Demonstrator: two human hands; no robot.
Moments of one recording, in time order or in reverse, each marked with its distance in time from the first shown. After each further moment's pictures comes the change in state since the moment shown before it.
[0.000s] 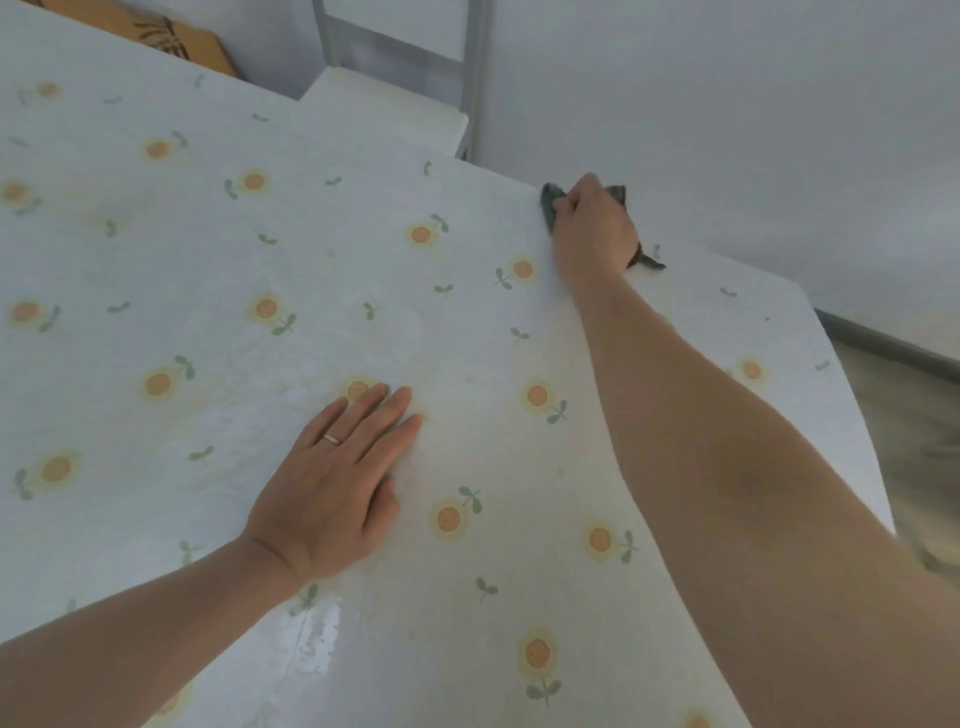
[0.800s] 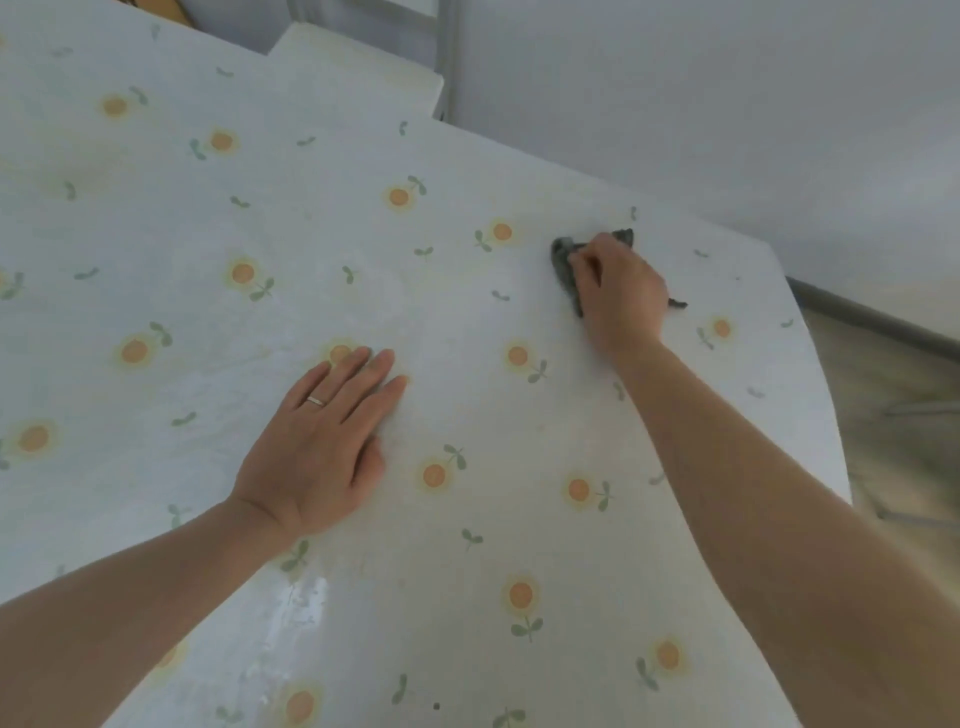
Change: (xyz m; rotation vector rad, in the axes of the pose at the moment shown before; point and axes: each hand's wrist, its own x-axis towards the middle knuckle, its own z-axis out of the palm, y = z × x) left_hand 0.000 0.000 -0.002 -0.020 0.004 -0.004; right_hand -0.097 0.078 -0.032 -0.035 0.014 -0.185
